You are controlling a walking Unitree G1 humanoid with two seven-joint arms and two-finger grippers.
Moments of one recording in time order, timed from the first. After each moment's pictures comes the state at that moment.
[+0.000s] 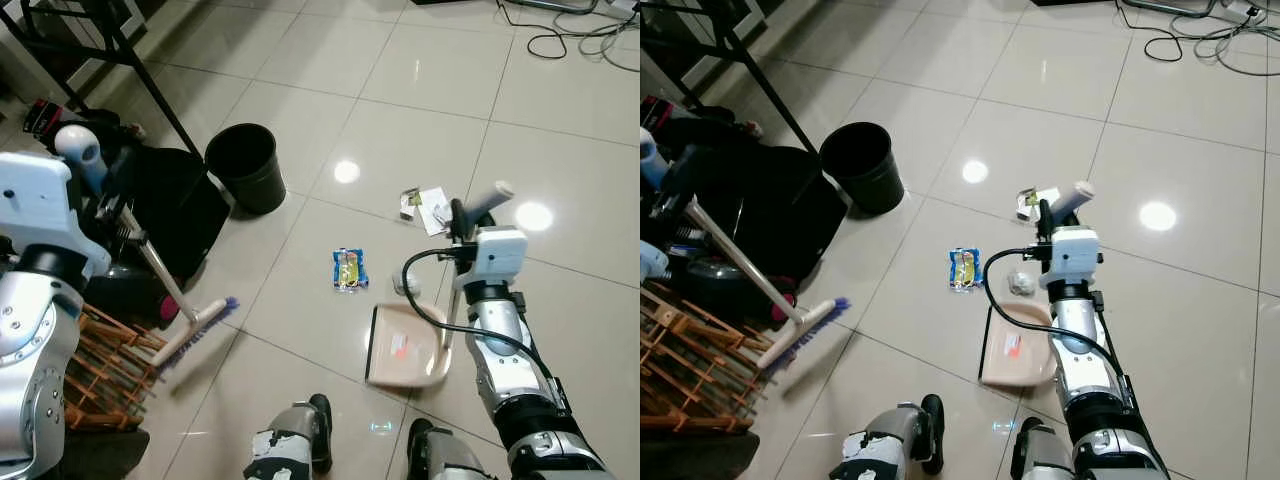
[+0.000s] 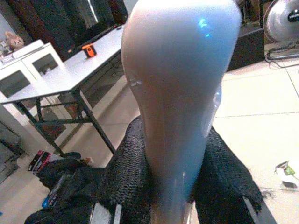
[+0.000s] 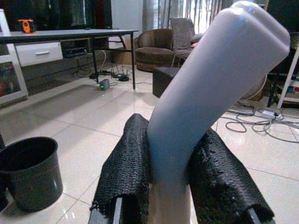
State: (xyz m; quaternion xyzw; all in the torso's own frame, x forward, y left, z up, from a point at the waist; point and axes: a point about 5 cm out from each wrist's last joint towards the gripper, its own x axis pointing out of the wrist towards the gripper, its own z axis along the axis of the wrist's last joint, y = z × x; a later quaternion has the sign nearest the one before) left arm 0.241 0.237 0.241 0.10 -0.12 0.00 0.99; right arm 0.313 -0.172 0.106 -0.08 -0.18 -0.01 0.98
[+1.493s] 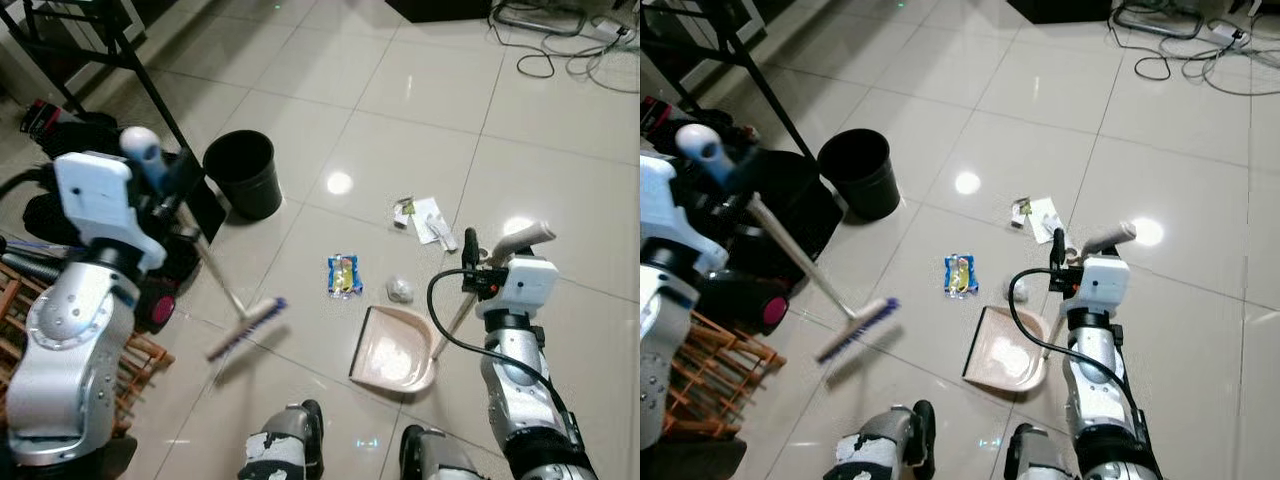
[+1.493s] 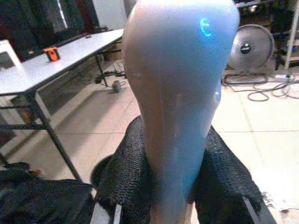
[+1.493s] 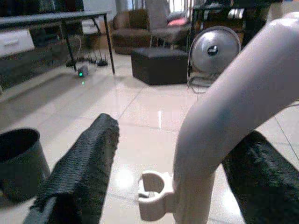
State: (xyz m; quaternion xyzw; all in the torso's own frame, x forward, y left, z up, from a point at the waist) left arm 0.260 0.199 0.225 0.05 -0.12 -0.08 0.99; right arm 0.287 -0.199 0.078 -0.03 -0.12 -0.06 0.99
